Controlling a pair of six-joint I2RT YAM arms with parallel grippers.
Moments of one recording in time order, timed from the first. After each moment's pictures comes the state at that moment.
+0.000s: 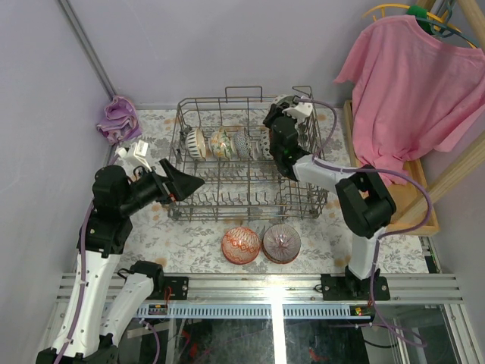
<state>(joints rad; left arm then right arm) -0.15 0.67 0.94 -0.56 0.57 -0.65 0.60 1.87 1.26 0.69 0.68 0.53</state>
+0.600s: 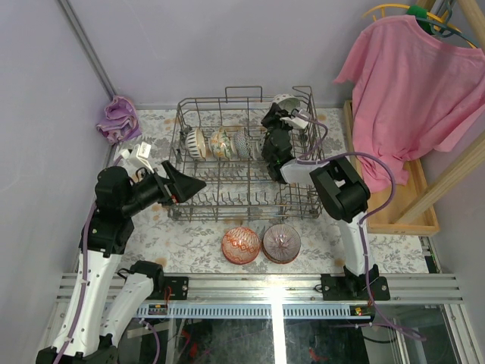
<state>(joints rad) -0.16 0.66 0.91 -0.54 0.59 -0.66 0.60 2.15 1.33 1.17 0.81 0.44</state>
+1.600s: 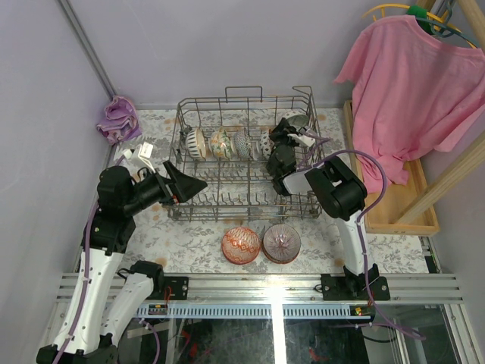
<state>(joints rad) -0.16 0.67 0.89 -0.52 0.61 -0.67 0.59 2.20 1.16 1.39 0.92 0.48</state>
